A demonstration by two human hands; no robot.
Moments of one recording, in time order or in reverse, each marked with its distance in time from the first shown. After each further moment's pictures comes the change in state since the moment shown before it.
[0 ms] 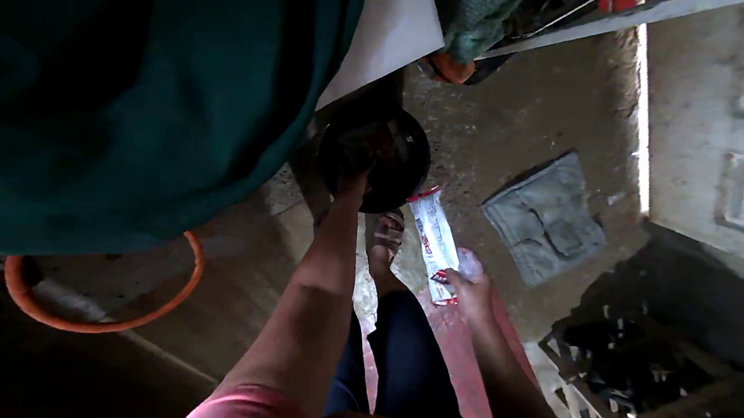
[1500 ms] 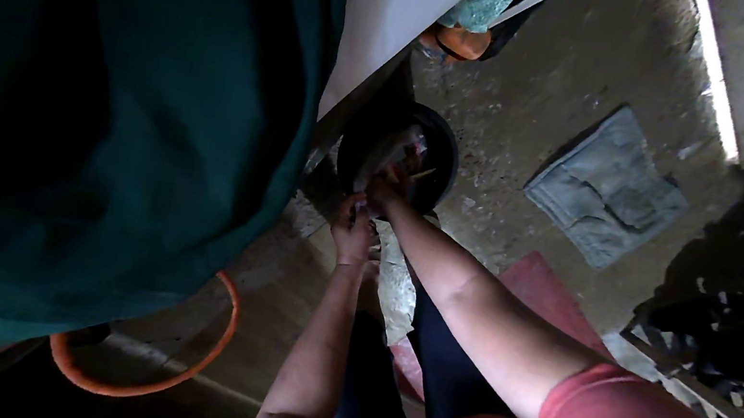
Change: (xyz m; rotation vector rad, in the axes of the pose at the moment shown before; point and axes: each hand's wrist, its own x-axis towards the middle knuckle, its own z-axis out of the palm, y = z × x) left_hand -0.049 -0.060 -0.070 -0.096 0.024 0.539; right_hand 0.135 -0.064 0.259 -0.837 -0.618 -0.119
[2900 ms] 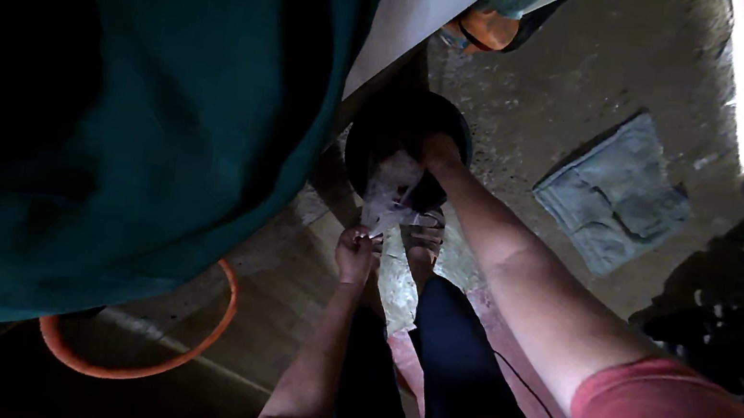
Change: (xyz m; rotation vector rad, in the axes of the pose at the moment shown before) left_hand -0.028 -0.078 -0.022 0.221 0.000 -0.128; right_hand 0.043 0.065 -0.078 -0.327 0.232 0.116
